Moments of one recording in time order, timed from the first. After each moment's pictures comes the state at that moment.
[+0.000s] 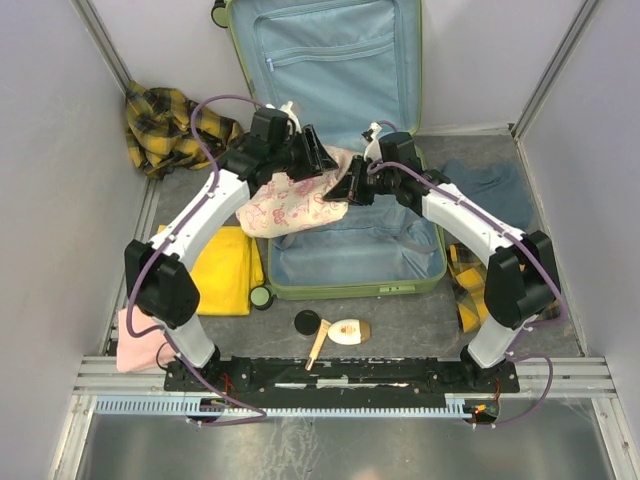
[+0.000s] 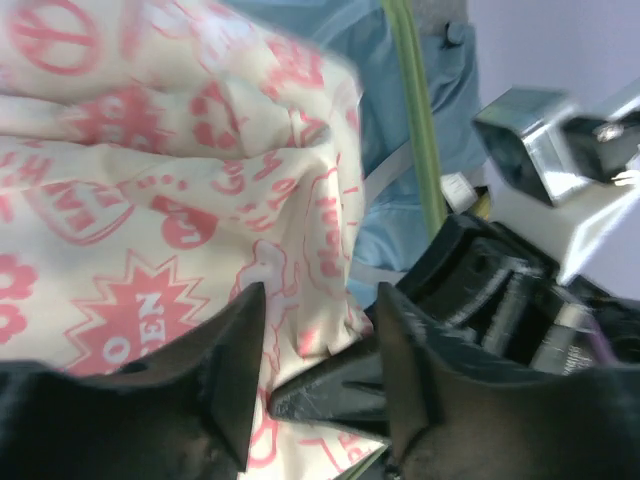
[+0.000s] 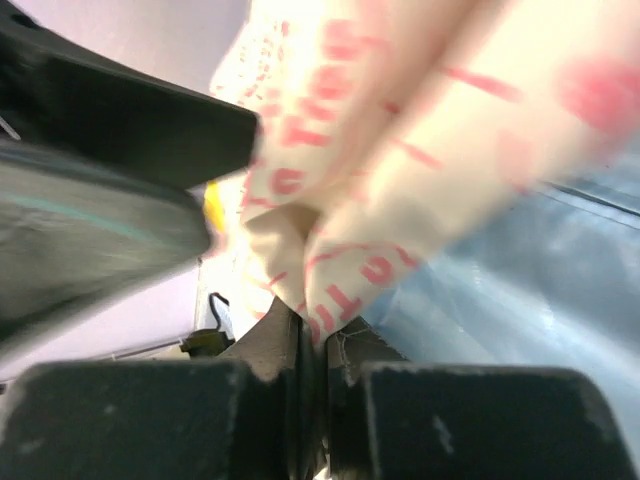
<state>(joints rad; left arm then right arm) -0.47 1.72 1.65 -0.48 0.26 -0.67 0.49 1.72 1.40 -0.22 -0.55 0.79</state>
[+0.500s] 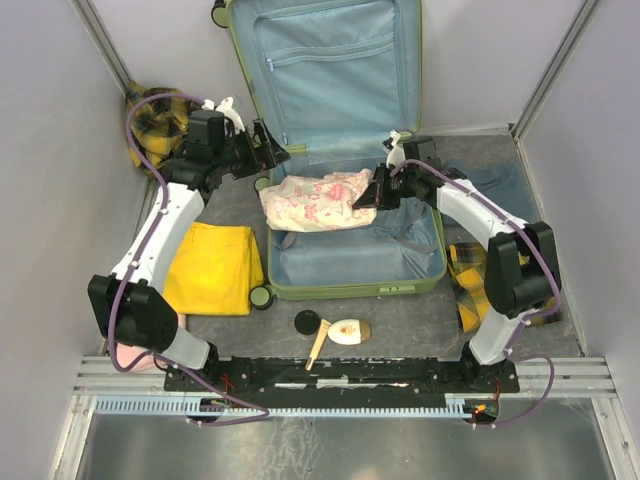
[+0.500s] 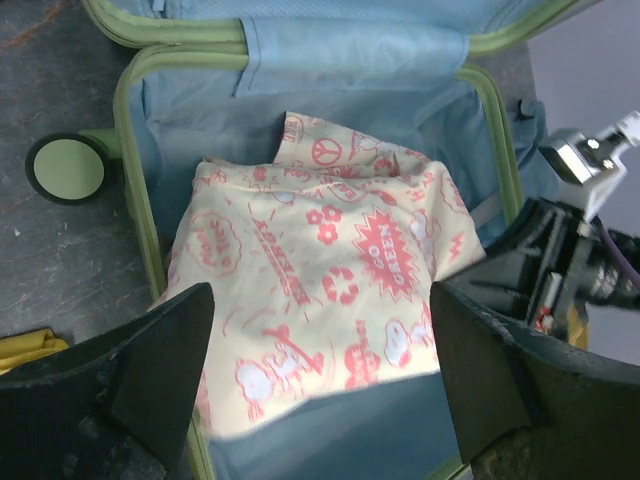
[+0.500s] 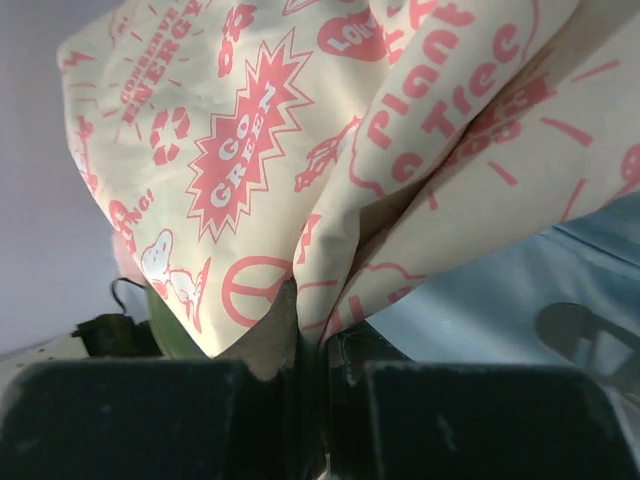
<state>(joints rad) -0.21 1.53 1.50 -0.47 0.29 -0.49 0.33 1.75 1.35 -0.35 -0.61 0.56</state>
